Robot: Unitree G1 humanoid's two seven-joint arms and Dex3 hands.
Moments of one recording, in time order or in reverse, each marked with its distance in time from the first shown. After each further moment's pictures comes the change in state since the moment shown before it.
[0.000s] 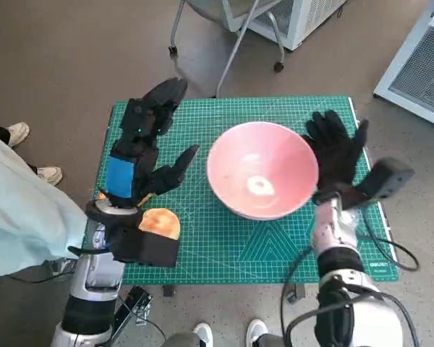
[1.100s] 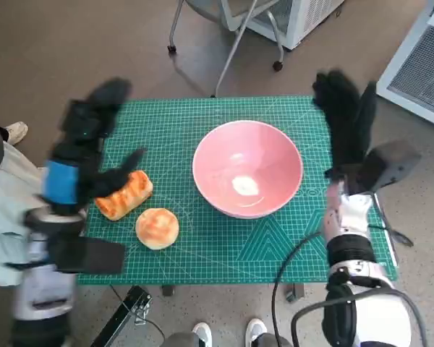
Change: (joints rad) left arm 0.113 0.271 0.233 -0.194 -0.106 0.098 -0.260; right arm -0.012 -0.100 0.181 -0.162 -0.154 -0.379 0.090
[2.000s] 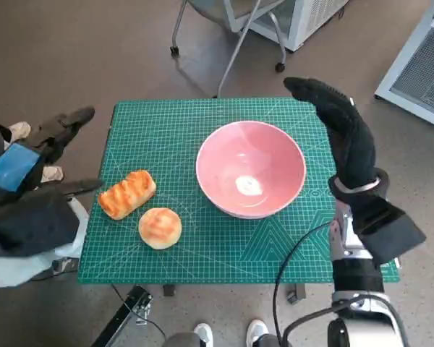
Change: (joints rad) left arm -0.031 0.420 -0.099 -0.184 0.124 0.696 -0.757; right arm 0.236 0.015 0.186 -0.540 -0.009 -0.091 0.099
